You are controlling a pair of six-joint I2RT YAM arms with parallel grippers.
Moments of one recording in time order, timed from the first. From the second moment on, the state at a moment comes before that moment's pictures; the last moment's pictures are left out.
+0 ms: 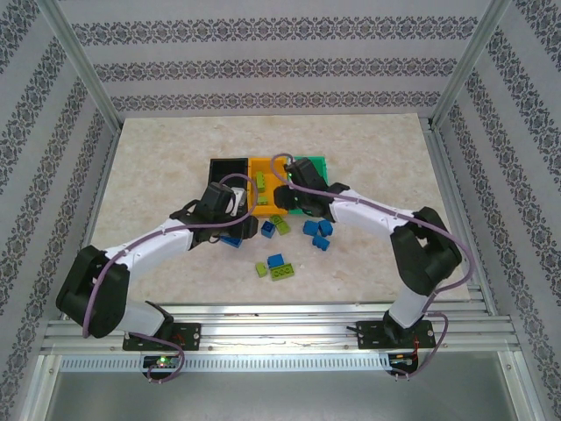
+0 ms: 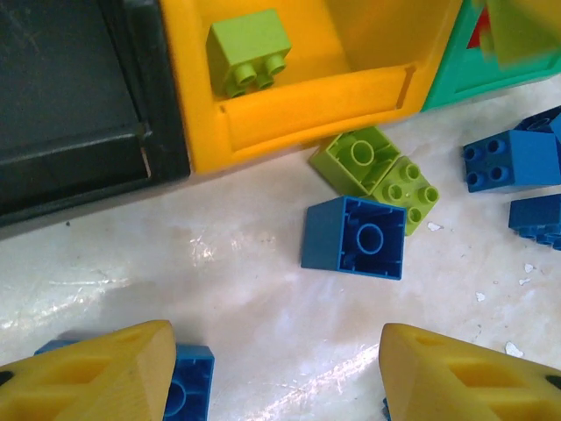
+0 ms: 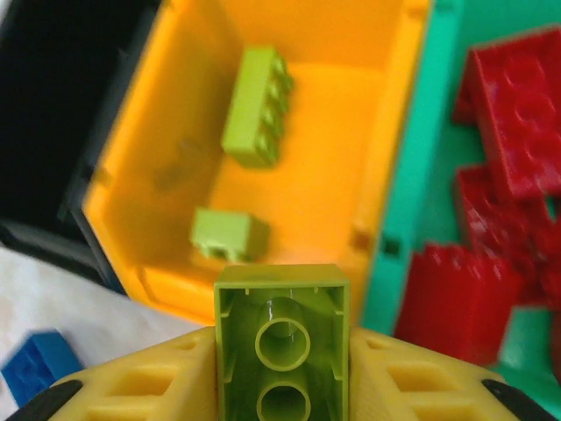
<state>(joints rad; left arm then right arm) -0.48 1.40 0.79 -0.30 0.17 -0.36 0.64 1.75 1.20 -0.24 -0.02 0.48</state>
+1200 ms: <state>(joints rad) -0.40 1.38 0.73 -0.12 0.29 -0.49 0.74 1.68 0.97 -0.22 0.01 0.41</state>
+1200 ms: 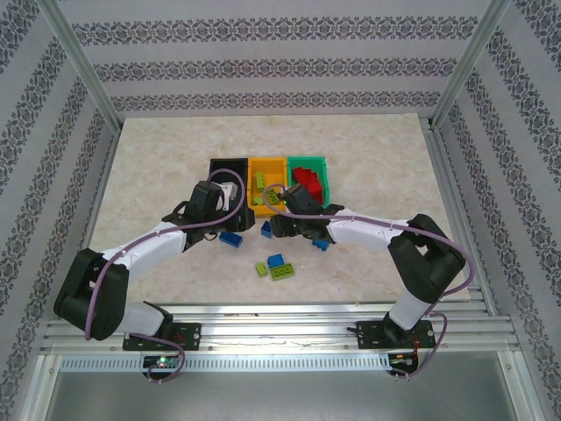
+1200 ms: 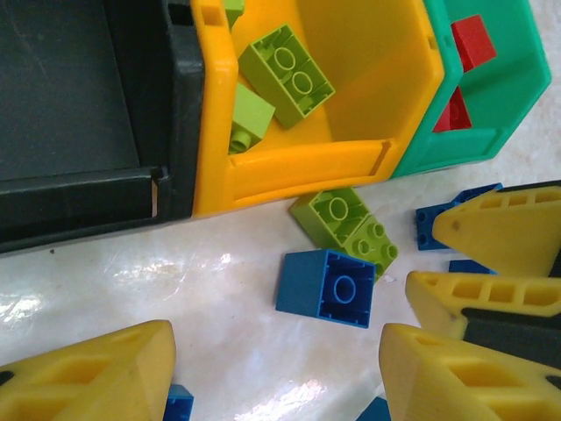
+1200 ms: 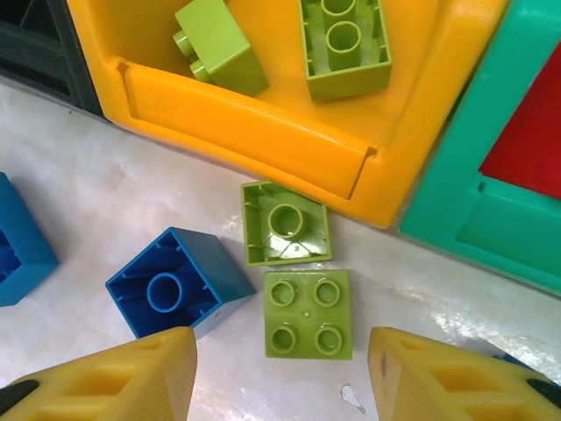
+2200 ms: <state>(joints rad) -0.40 1.35 0.70 -0.09 0.31 -0.51 0.76 1.88 1.08 -0.23 0.06 0.42</state>
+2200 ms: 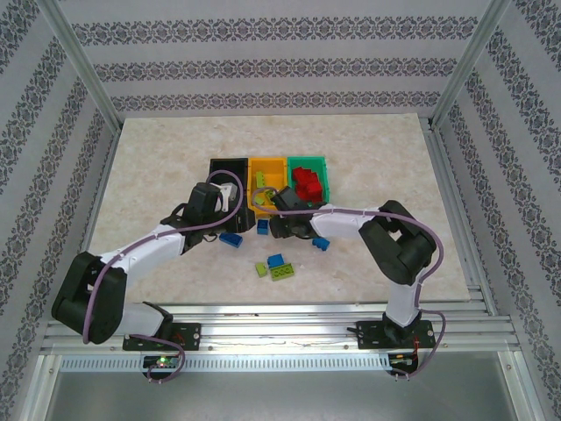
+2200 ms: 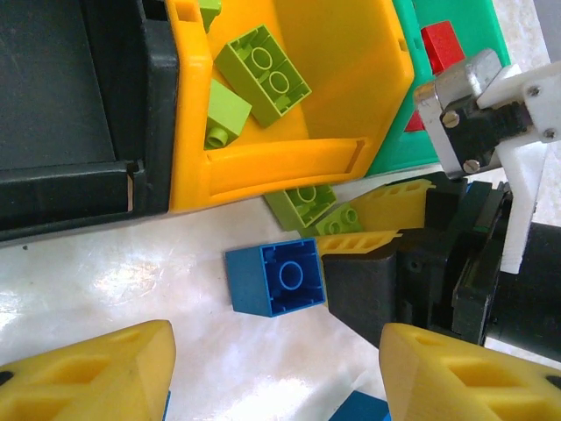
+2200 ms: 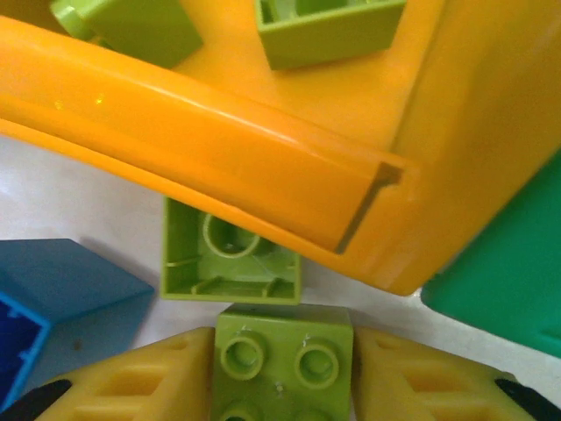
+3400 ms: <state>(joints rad) -0.40 1.29 0.67 -0.10 0.29 -0.51 0.65 1.90 1.32 -0.15 -0.01 0.48</state>
